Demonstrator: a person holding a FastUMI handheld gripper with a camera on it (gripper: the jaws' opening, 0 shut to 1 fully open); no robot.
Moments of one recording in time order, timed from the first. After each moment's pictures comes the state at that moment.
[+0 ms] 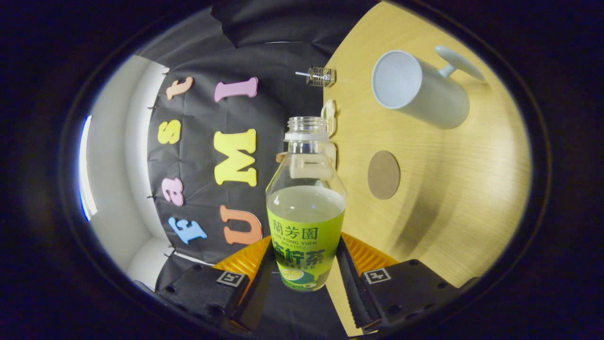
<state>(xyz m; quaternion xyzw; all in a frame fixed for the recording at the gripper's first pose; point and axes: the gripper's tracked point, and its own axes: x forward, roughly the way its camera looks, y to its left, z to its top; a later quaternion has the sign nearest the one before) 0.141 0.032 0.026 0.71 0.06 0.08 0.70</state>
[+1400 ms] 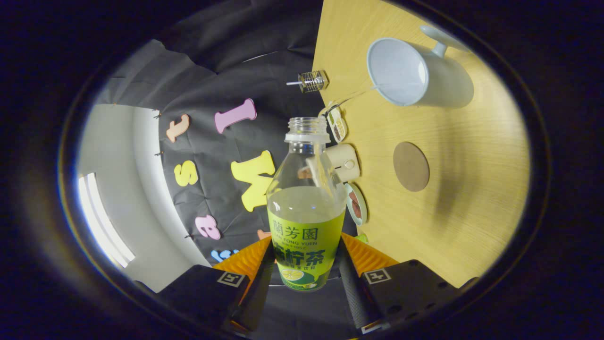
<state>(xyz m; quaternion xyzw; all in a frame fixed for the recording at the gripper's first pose) 0.159 0.002 0.066 0.79 -0.01 0.12 0.60</state>
